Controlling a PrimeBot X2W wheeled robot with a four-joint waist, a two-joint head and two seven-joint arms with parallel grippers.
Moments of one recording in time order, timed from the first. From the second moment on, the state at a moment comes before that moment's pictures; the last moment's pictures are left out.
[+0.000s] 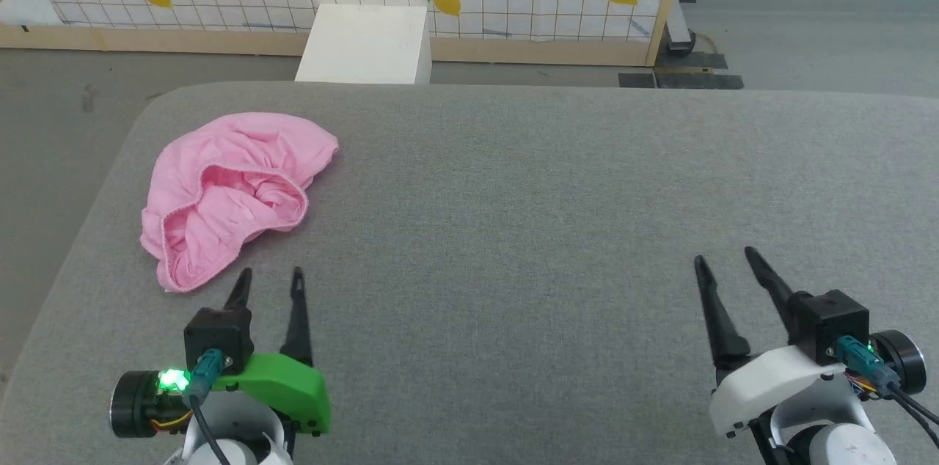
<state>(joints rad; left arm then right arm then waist) -0.01 0.05 -0.01 0.00 -0.01 0.00 0.00 -0.01 -0.05 0.00 0.01 0.01 0.13 0.00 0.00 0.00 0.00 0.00</state>
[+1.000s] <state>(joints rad) -0.01 0.05 -0.02 0.02 -0.08 0.01 -0.06 0.00 -0.05 -0.01 0.05 0.07 0.13 -0.06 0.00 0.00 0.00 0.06</state>
